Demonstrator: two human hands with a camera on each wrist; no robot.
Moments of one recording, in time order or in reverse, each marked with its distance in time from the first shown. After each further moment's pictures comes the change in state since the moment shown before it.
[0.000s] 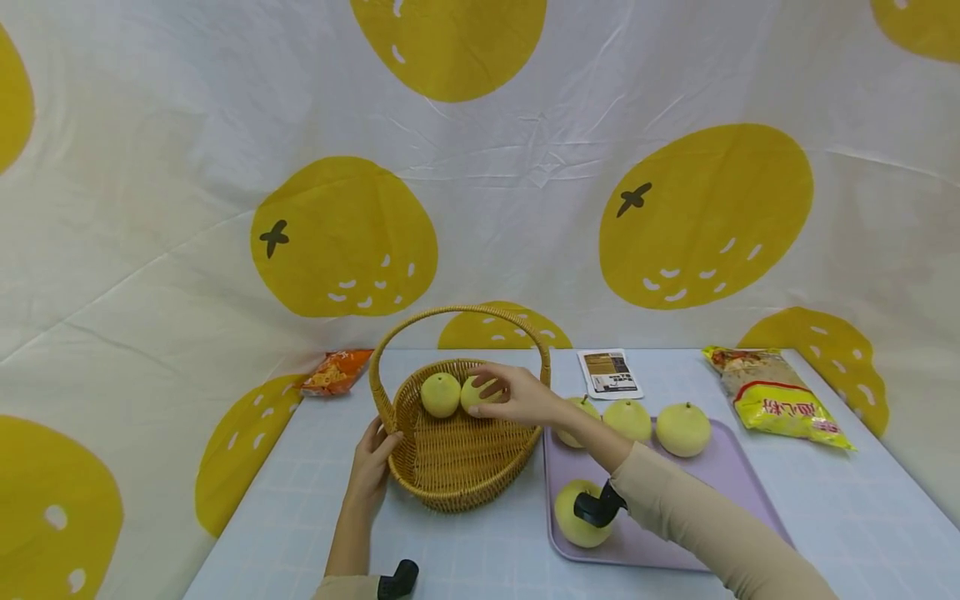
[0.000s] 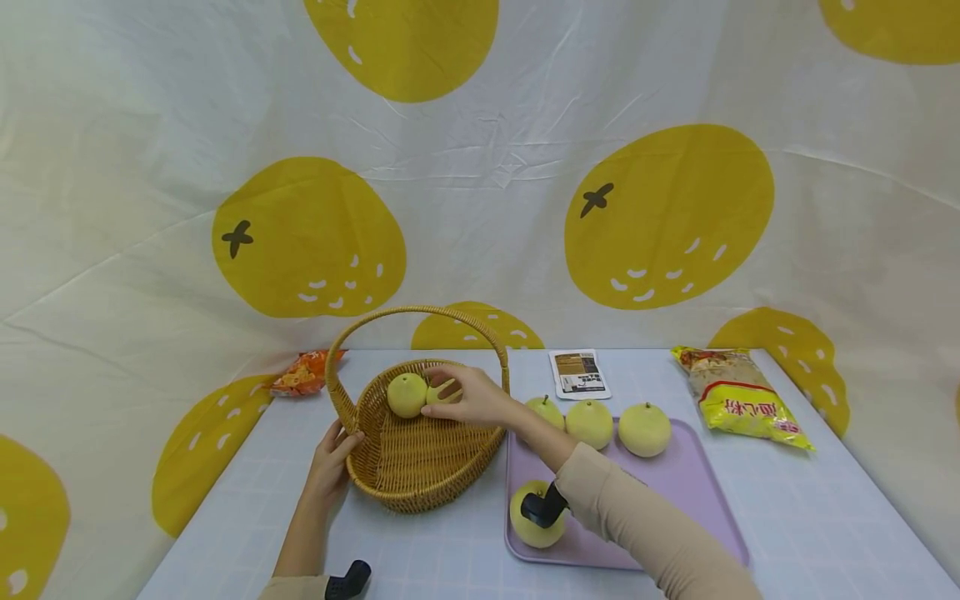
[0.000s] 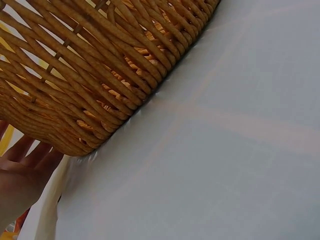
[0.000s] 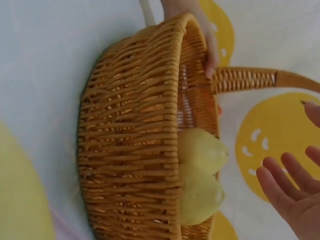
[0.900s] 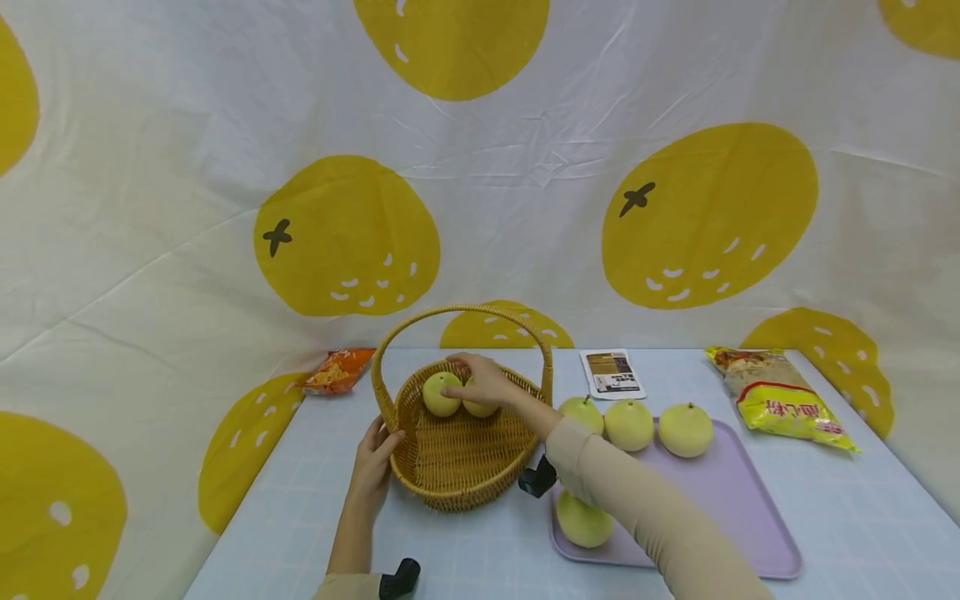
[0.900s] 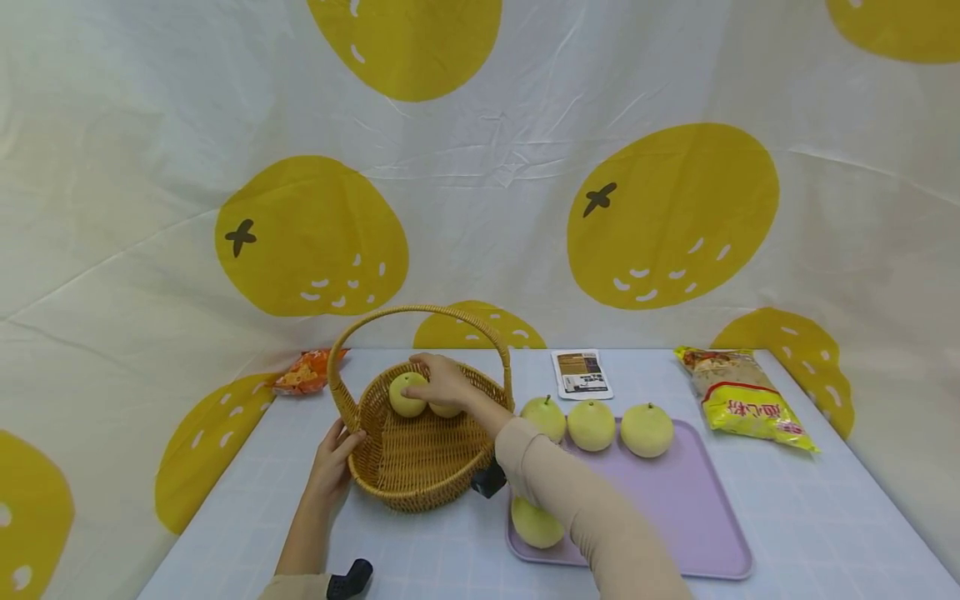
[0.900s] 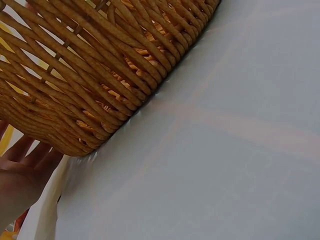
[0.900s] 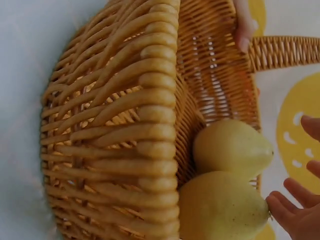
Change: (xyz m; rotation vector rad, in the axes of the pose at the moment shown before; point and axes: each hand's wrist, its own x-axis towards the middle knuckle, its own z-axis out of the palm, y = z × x) left_hand 0.001 -0.003 0.000 0.007 0.000 0.025; right_hand 0.061 0.027 0.030 -0.157 0.023 0.223
